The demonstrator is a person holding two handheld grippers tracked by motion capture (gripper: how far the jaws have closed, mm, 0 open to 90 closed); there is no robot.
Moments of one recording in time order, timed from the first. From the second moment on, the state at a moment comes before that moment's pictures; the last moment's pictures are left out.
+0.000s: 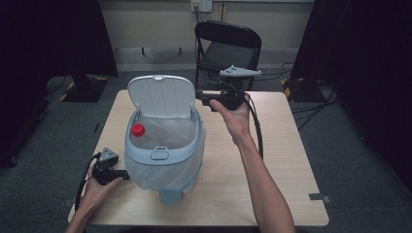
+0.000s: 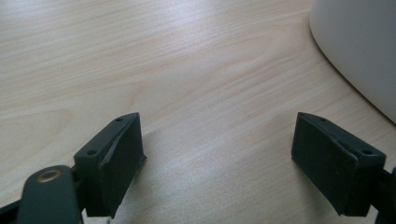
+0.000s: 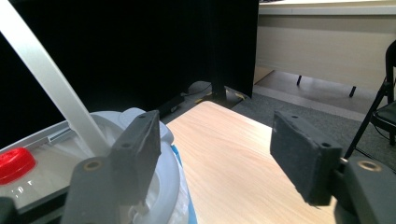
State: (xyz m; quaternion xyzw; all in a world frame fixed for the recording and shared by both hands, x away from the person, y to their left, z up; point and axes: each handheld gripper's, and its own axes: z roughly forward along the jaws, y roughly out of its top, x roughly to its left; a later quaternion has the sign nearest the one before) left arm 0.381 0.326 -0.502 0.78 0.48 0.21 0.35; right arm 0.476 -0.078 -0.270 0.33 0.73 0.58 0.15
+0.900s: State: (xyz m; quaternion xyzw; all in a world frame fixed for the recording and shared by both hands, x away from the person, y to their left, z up) left arm 0.381 0.326 -0.502 0.78 0.48 0.21 0.35; right arm 0.435 -0.061 -0.269 0.25 0.77 0.59 0.08
